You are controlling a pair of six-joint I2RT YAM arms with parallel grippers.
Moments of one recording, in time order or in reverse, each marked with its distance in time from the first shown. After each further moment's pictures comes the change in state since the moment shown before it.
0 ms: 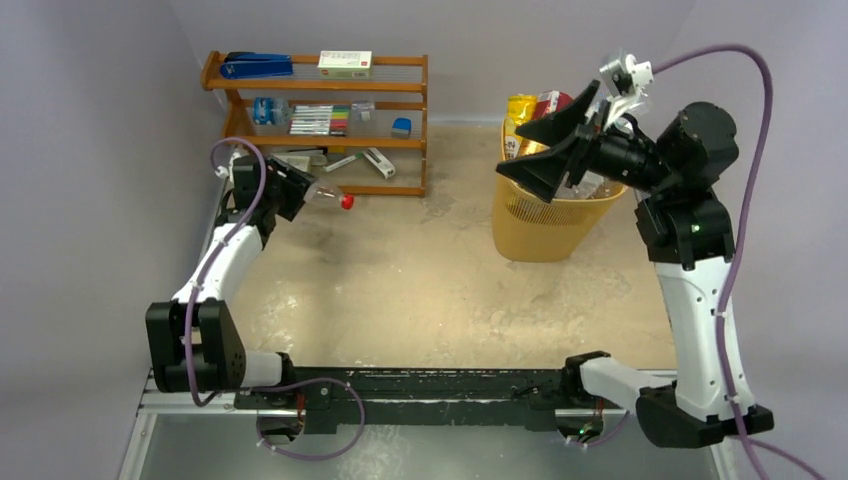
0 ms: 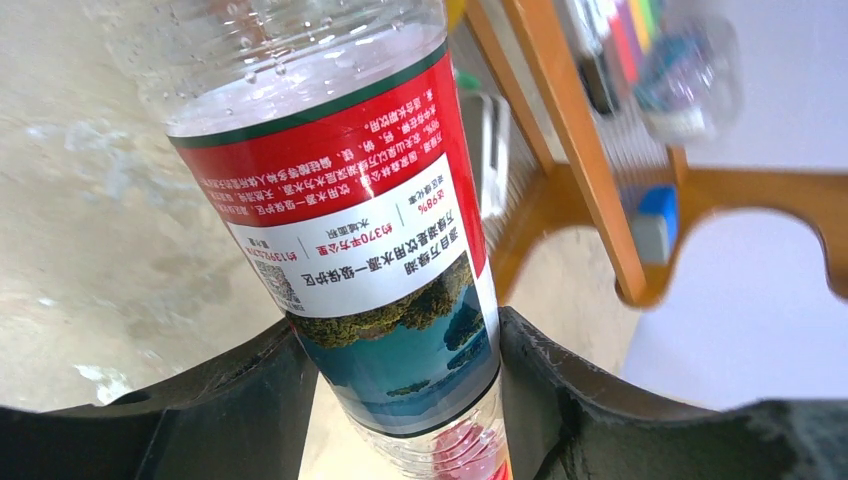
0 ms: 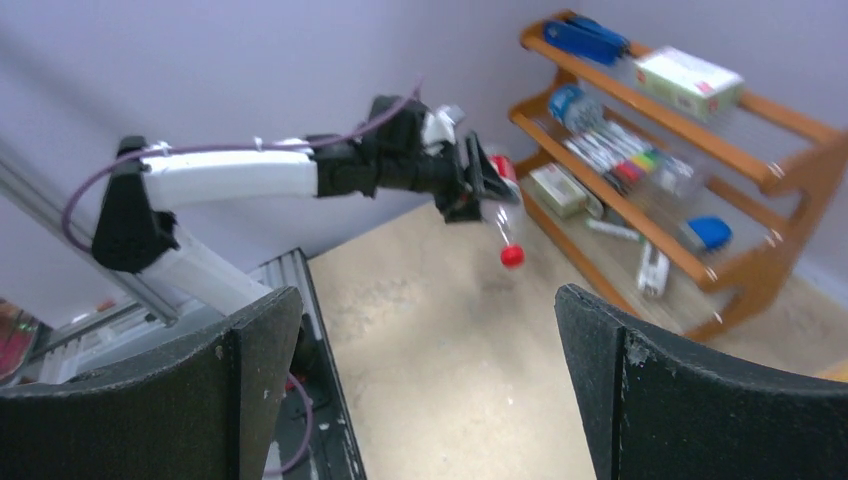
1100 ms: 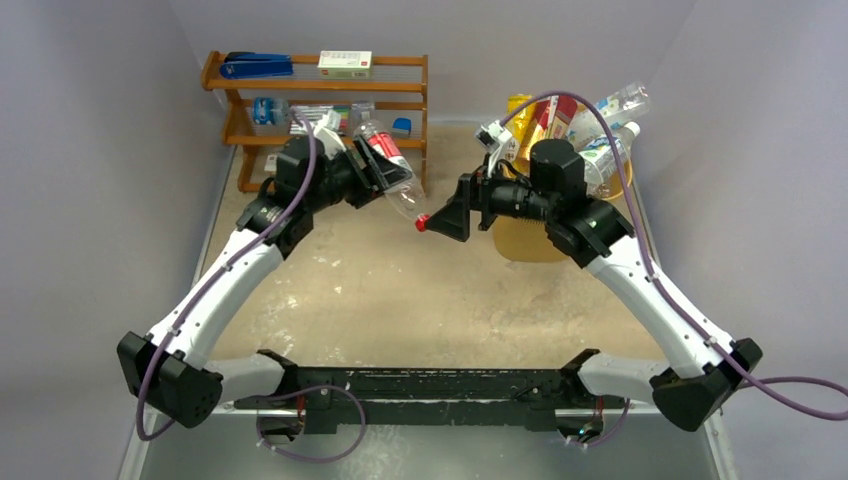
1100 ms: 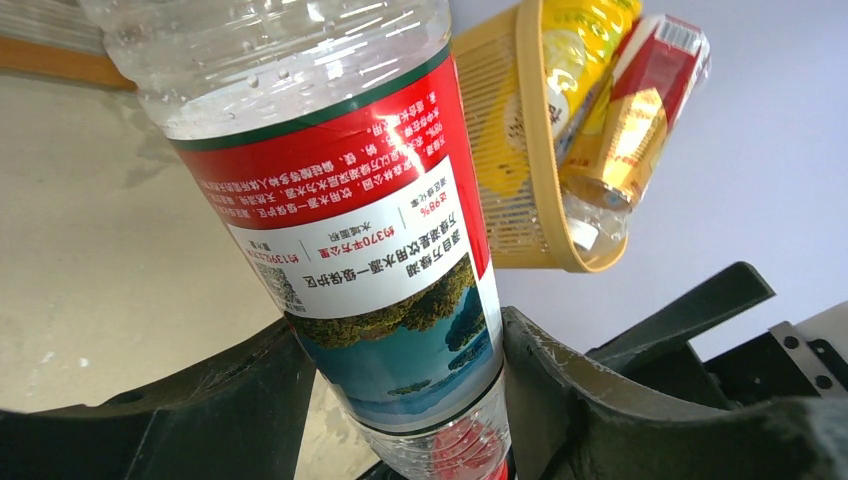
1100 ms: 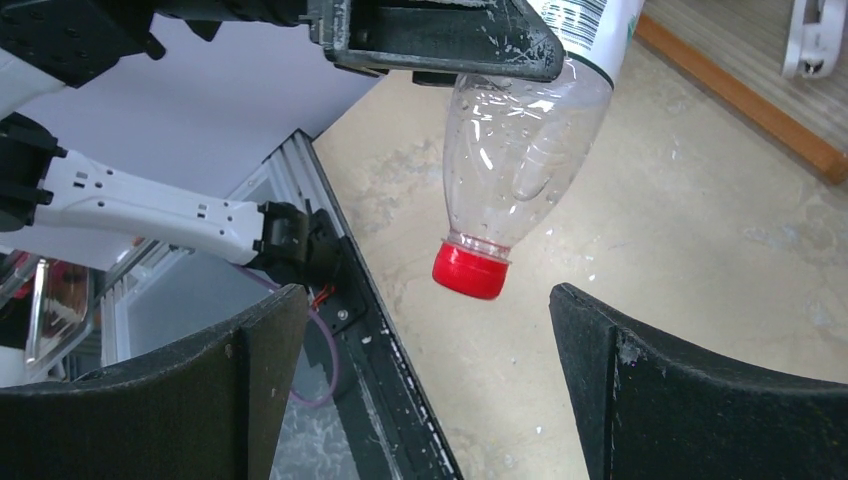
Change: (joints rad) left arm -0.483 -0.165 0.259 -0.152 0.212 0.094; right arm 0.447 0.106 -0.262 -0.035 0.394 -0.016
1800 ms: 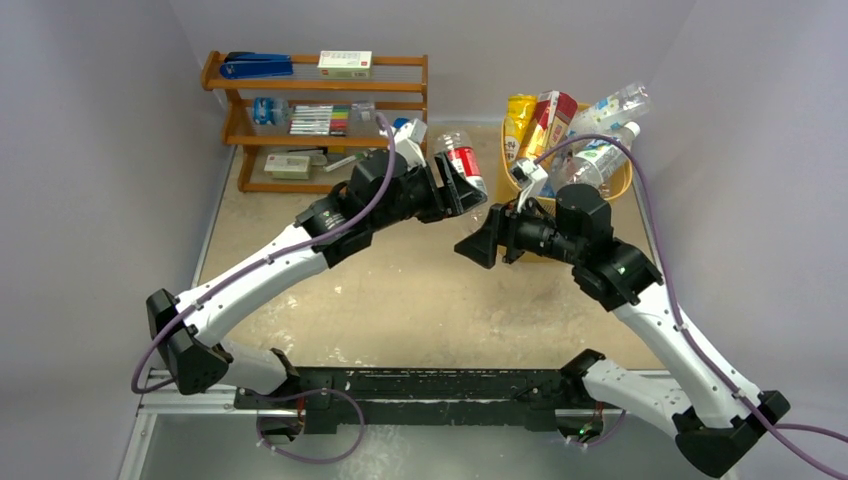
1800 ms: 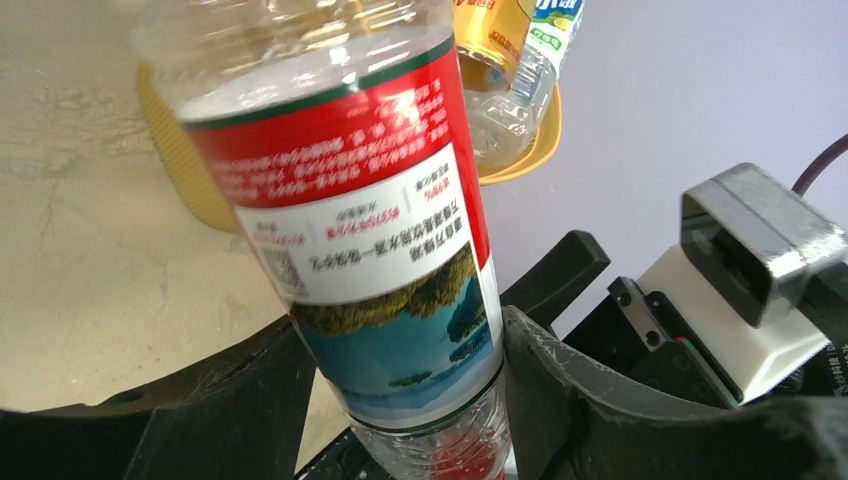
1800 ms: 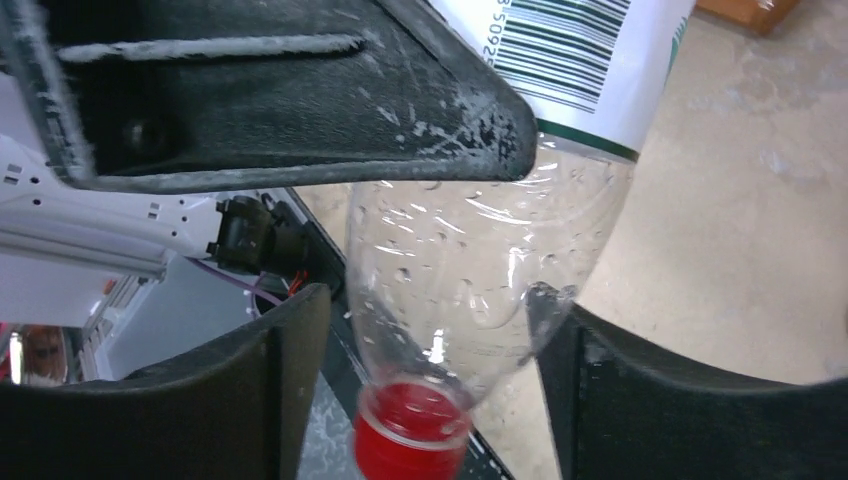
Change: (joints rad) left arm -0.444 0.171 0.198 0.015 -0.253 0.015; right arm 0.001 -0.277 -0.265 -0.056 0.168 0.089
